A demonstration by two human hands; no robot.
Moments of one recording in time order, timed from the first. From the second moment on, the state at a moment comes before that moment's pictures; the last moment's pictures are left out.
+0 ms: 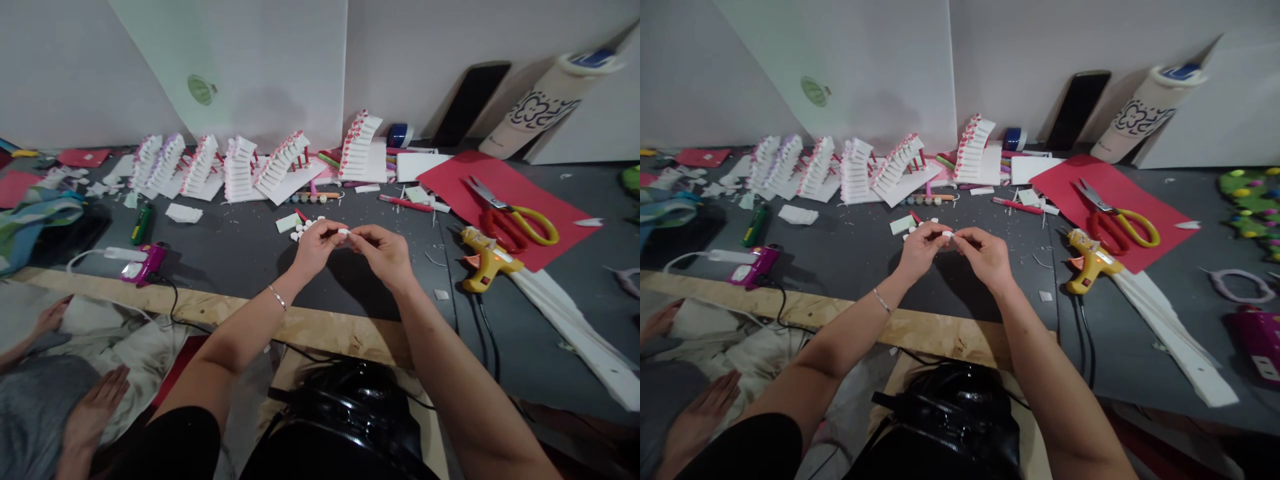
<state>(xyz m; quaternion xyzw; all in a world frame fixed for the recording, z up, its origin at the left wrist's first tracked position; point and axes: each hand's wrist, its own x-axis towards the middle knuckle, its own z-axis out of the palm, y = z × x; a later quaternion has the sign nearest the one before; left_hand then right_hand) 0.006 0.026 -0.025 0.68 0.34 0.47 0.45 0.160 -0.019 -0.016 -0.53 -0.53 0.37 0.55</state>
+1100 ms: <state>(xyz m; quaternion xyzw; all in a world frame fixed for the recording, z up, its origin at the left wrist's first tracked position) -0.004 0.030 -0.024 0.83 0.31 0.36 0.28 0.165 -0.014 -0.023 -0.54 -0.48 0.46 0.51</state>
